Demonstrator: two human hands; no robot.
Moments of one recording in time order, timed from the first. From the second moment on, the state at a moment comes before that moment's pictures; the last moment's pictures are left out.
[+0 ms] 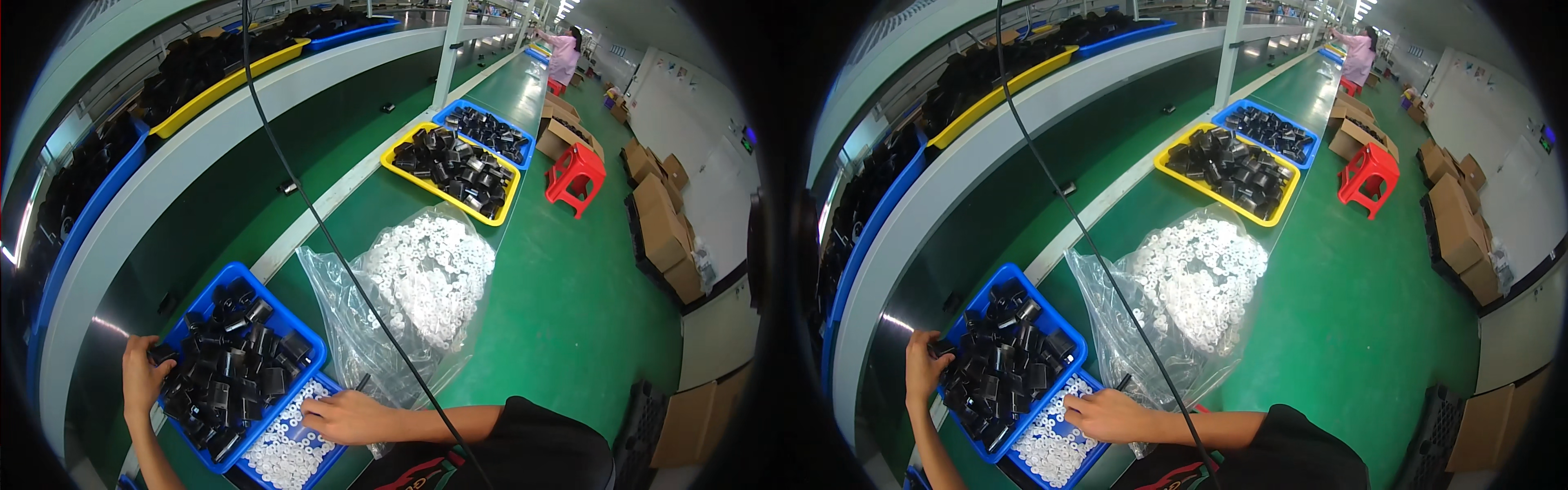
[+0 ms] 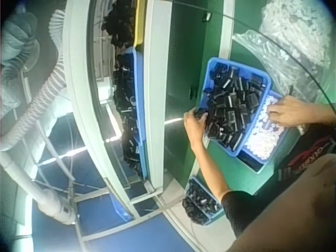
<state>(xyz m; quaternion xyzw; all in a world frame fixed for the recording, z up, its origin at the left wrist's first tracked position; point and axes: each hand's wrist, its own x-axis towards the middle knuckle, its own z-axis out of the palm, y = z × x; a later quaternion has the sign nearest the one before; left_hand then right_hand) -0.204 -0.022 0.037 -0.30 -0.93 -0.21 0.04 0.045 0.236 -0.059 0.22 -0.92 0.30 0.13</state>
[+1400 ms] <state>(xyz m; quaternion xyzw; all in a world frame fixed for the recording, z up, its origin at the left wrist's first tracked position) 0.011 0.025 -0.021 -0.18 -0.66 -0.73 -0.02 0.028 0.235 0.002 0.13 -0.71 0.69 0.06</state>
